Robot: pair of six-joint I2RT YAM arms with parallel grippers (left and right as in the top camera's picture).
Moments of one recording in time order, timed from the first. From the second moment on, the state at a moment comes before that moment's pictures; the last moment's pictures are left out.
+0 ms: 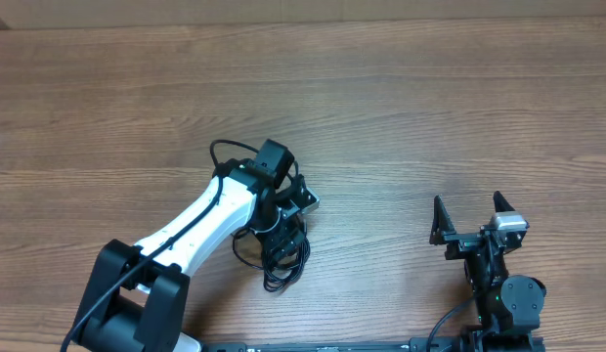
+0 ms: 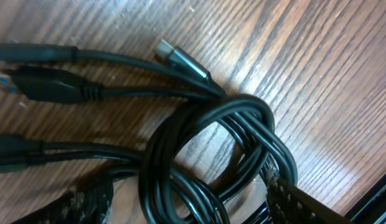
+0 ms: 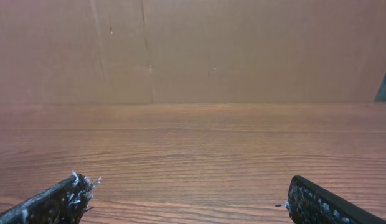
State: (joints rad) left arm -0.49 1.66 1.01 -0.90 0.25 0.38; right arm 0.01 0.01 0.02 -0.03 -0.07 0.04
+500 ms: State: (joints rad) left arm -0.49 1.66 0.96 -0.83 0.28 0.39; right arm 0.01 0.01 0.02 -0.03 -0.07 0.04
